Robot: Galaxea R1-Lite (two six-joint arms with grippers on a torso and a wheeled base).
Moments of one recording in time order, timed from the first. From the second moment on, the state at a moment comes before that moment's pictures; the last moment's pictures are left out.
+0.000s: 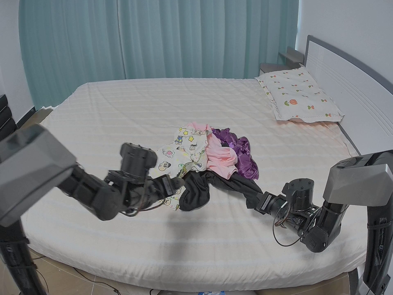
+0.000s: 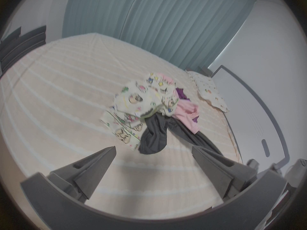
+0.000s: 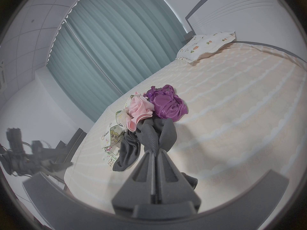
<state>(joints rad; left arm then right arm) -0.51 2.17 -1.03 -0.48 0.08 -0.70 0.45 2.31 -0.56 -1.41 -0.14 0.67</state>
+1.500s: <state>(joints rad) -0.59 2.59 -1.46 -0.36 0.32 -0.82 0.44 2.31 -0.52 -1.43 -0.16 0.70</state>
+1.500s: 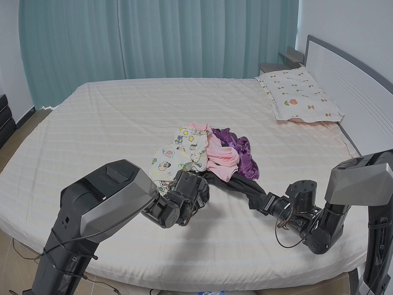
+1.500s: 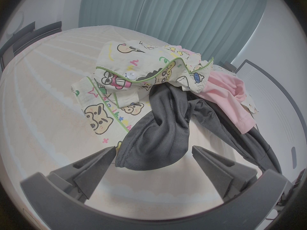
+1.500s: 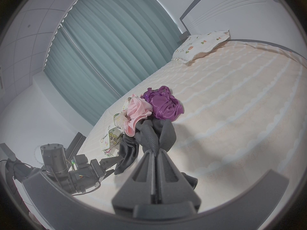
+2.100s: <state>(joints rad) -0.59 2.65 -1.59 -0.24 0.32 -0.89 0.45 2.31 -0.52 -1.49 -0.16 0.71</state>
